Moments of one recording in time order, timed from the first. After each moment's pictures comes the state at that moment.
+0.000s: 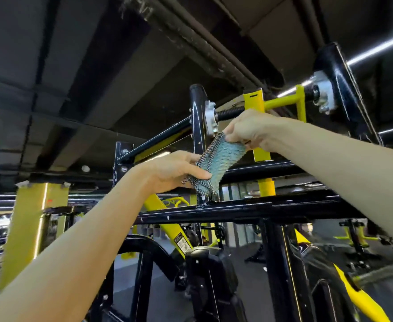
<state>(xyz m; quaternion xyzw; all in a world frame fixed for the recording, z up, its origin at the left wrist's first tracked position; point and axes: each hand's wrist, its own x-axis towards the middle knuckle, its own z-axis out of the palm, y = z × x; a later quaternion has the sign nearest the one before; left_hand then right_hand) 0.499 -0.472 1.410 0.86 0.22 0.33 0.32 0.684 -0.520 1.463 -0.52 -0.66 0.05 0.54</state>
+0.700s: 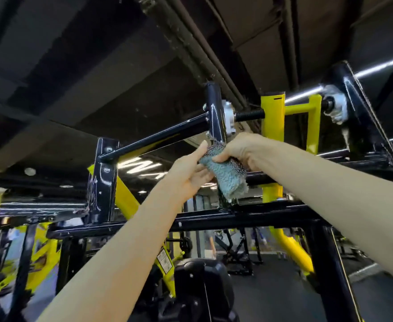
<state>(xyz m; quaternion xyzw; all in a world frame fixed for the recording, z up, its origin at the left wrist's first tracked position) 0.471 -0.379 1.402 0.60 0.02 0.50 0.63 0.570 -0.465 1.435 -0.60 -0.55 0.07 0.57</state>
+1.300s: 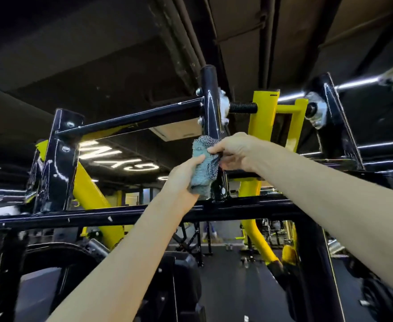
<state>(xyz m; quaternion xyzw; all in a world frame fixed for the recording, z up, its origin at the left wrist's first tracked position) 0.472 -0.327 1.370 0.58 -0.03 0.43 0.70 0.556 -0.419 1.425 -0.59 -0.46 0.10 0.66</state>
